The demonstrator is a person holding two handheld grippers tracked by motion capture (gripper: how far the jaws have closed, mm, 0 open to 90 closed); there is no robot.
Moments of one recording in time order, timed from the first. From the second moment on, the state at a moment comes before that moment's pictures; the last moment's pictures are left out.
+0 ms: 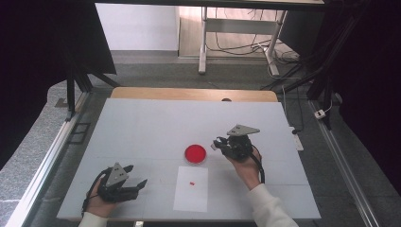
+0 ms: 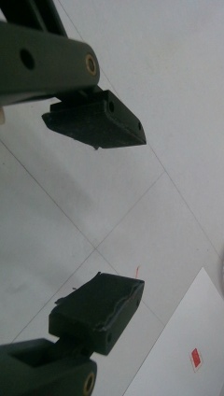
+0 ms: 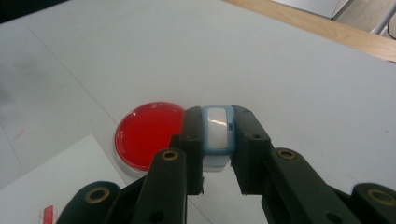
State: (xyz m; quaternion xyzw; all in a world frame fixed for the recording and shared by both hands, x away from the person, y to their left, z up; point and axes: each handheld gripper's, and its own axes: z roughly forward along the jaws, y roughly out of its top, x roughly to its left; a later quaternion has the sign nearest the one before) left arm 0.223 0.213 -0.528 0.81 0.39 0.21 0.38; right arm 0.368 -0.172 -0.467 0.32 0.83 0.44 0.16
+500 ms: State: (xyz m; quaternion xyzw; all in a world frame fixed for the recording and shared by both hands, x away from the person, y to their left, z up) left arm 0.224 0.212 -0.529 0.81 0.39 0.21 0.38; right arm 0.375 -0.156 -0.487 0.30 0.86 0.37 0.15
